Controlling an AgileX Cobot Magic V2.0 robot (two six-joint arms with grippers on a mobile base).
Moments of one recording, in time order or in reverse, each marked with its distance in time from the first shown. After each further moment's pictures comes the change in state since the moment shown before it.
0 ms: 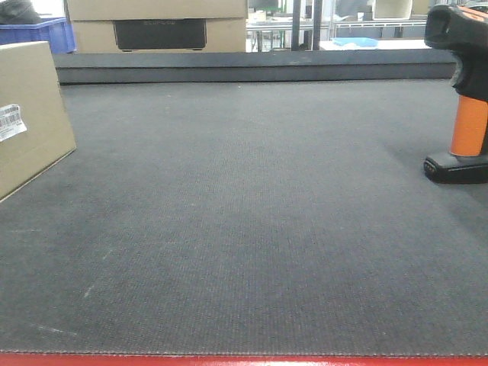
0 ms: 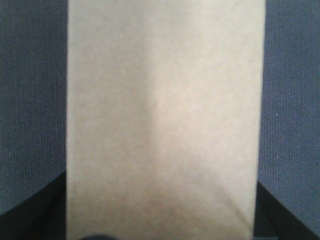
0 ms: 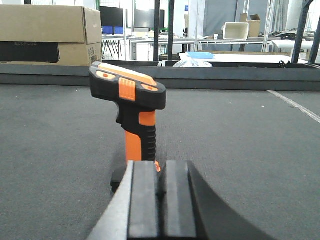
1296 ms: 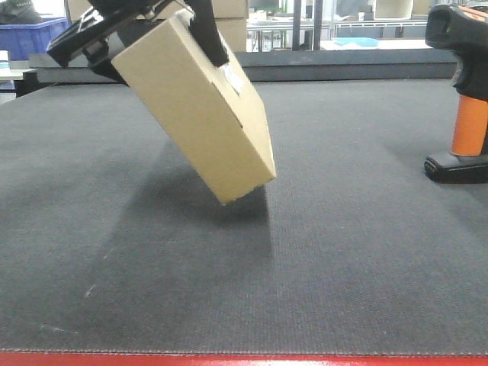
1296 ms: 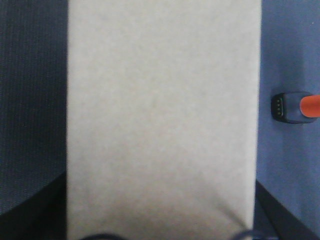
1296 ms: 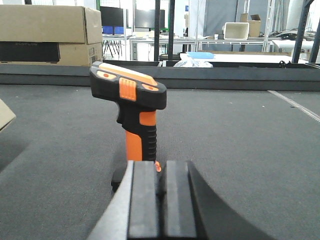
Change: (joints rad) left arm -0.499 0.007 -0.001 -0.279 -0.267 -0.497; right arm 0.000 0.000 0.000 0.000 0.000 0.000
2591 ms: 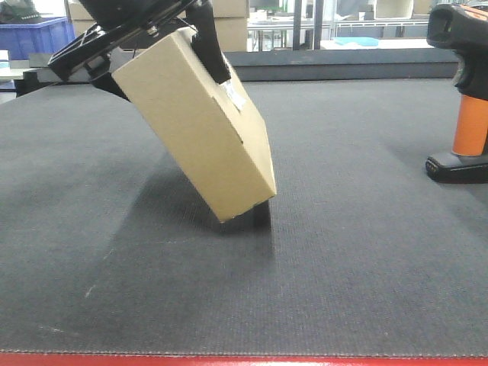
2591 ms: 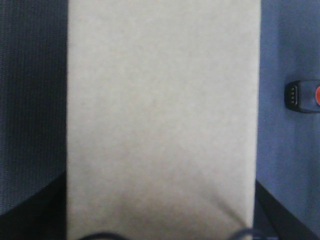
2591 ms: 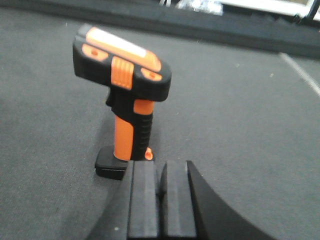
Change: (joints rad) left arm 0.000 0.018 0.000 -0.011 0.037 0.000; right arm 0.000 0.621 -0.282 -0.128 -0.067 0.000
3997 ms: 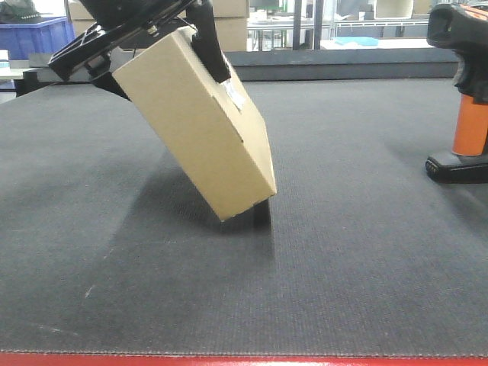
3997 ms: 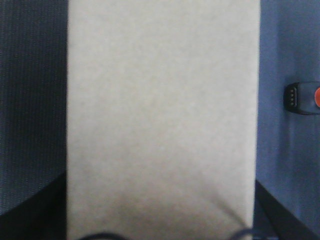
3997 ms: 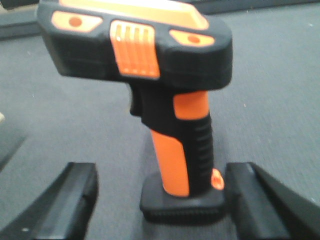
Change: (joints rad) left arm 0.000 0.000 0.000 0.000 -0.004 0.000; right arm 0.000 0.748 -0.006 -0.093 -0.796 0.304
